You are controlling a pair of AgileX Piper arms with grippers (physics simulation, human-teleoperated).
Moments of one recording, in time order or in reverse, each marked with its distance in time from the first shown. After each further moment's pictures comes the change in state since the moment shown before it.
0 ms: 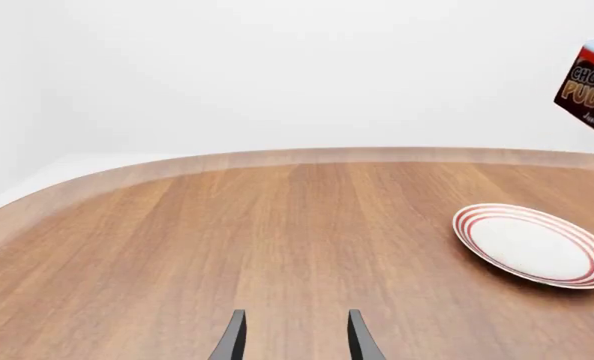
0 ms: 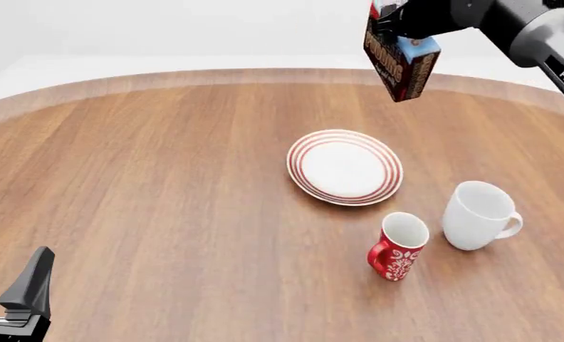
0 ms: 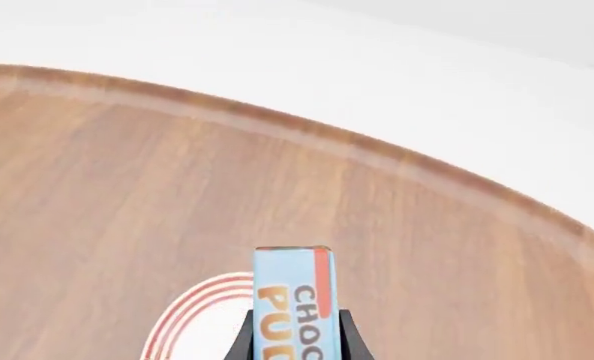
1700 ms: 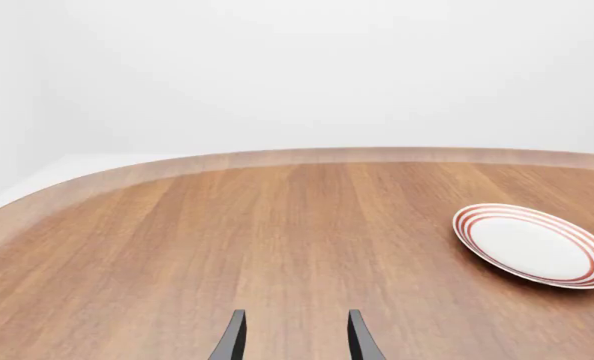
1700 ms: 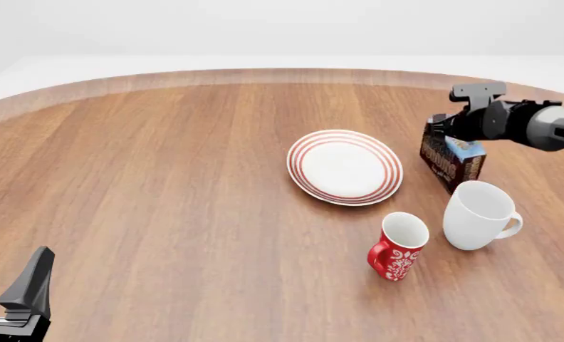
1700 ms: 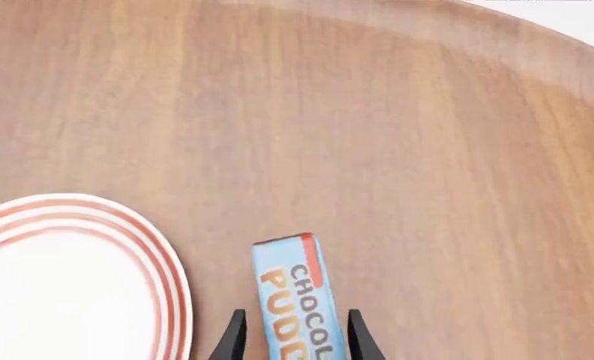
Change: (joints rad) left arm 0.000 0.000 0.000 0.000 0.000; right arm -0.299 0.101 0.546 -0.446 0.001
